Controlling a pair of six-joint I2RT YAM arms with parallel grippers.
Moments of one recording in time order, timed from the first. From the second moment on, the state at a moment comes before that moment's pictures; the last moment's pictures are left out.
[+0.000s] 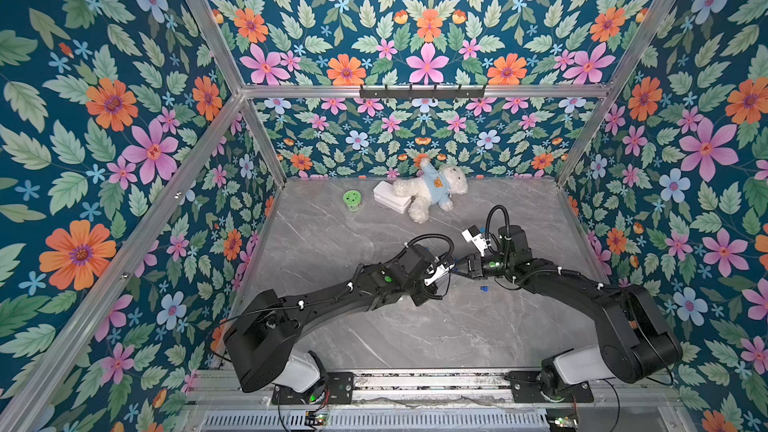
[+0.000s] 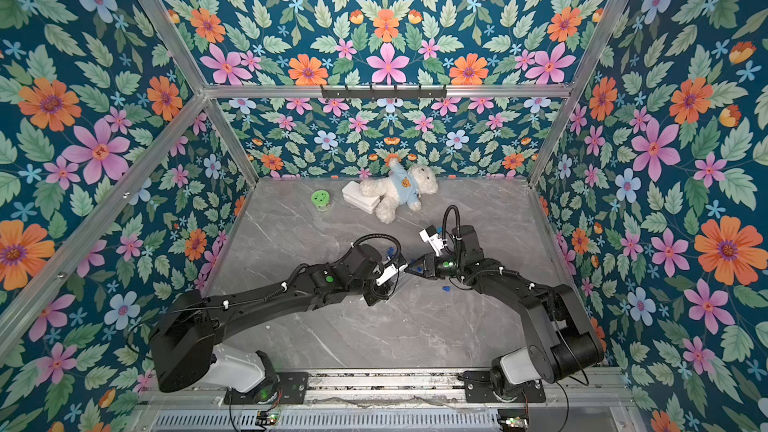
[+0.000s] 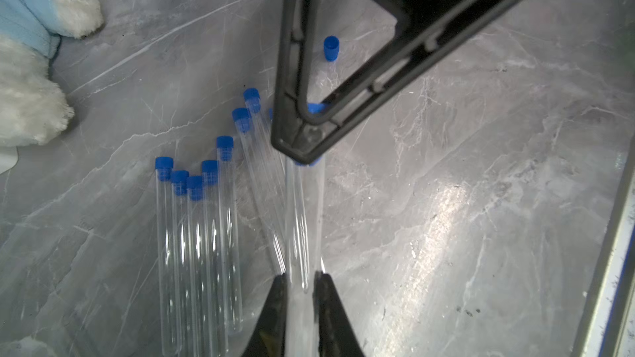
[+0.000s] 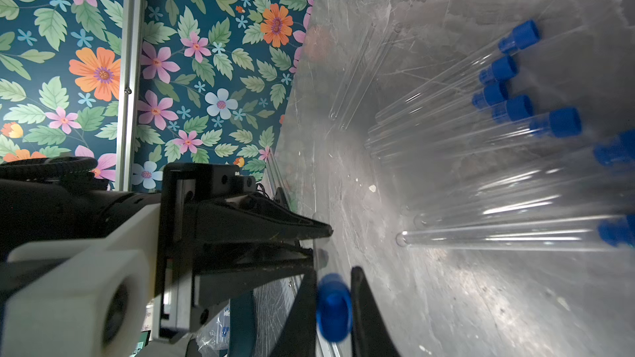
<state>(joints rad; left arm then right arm) -0.97 1.46 0.94 -0.32 0.00 0.19 0.32 1.45 0.68 0.08 -1.01 0.54</state>
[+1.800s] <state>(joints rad) -0.97 1.51 0.95 -0.46 -0.22 0.22 0.31 1.34 0.72 -0.08 -0.84 0.44</state>
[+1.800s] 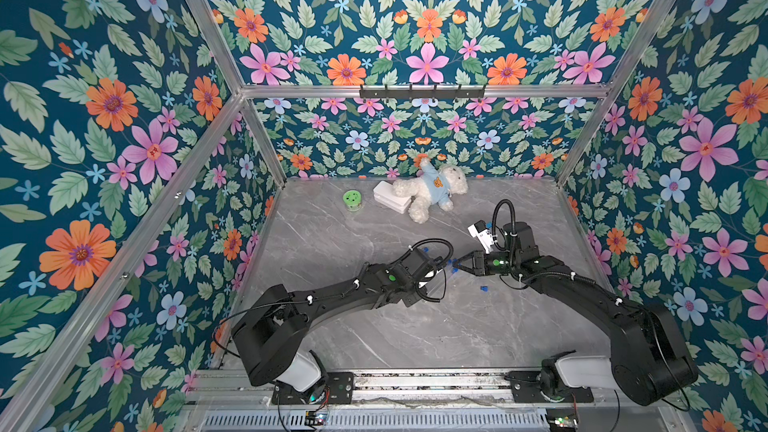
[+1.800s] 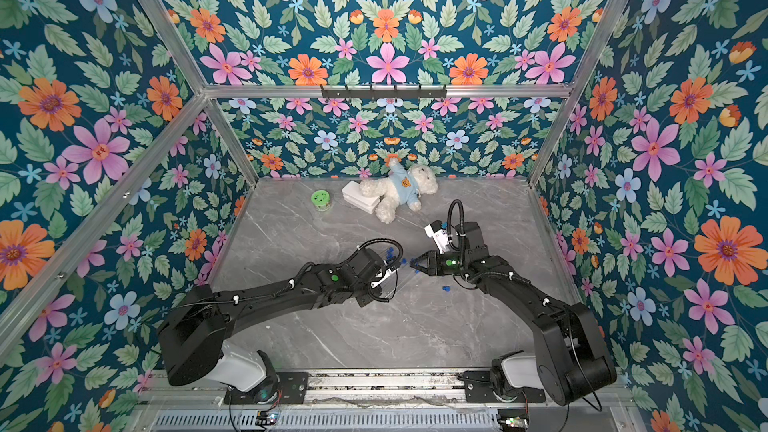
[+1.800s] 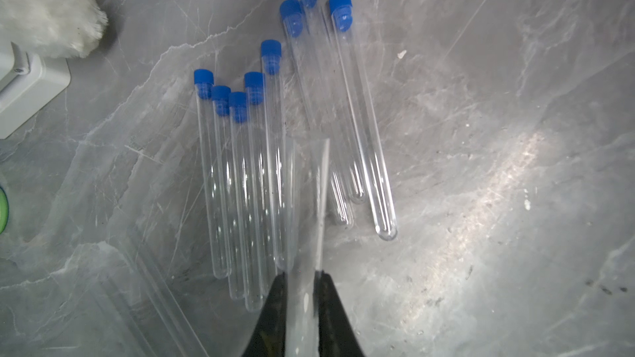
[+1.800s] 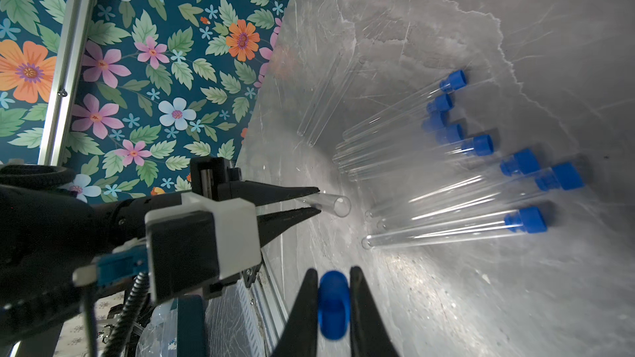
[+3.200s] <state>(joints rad) -0.67 1.66 1.08 -0.54 -0.29 0.01 0.14 1.69 0.84 -0.23 -0.52 0.43</state>
